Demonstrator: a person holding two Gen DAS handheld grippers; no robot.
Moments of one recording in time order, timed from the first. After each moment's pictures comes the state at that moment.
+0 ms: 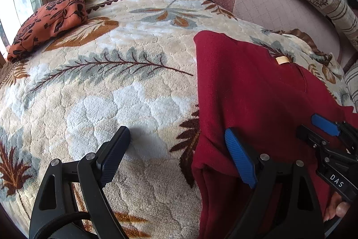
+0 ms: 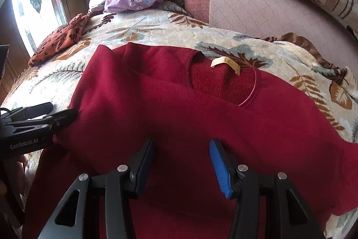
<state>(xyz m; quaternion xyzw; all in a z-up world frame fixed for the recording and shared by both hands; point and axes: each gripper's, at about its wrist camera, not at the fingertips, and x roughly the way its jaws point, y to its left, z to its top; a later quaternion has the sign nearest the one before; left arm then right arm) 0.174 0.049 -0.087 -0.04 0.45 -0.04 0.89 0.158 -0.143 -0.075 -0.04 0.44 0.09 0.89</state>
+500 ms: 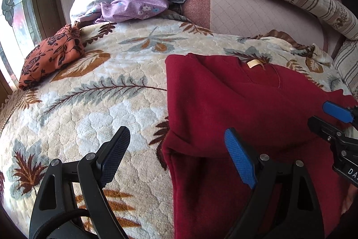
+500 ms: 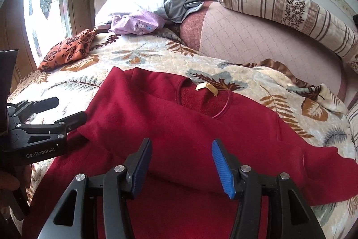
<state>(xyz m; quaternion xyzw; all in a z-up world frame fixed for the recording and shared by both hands) 0.132 0.014 -0.052 0.02 0.39 -0.05 0.92 0.100 -0.155 -0.023 -0.06 0.38 0.07 0.92</state>
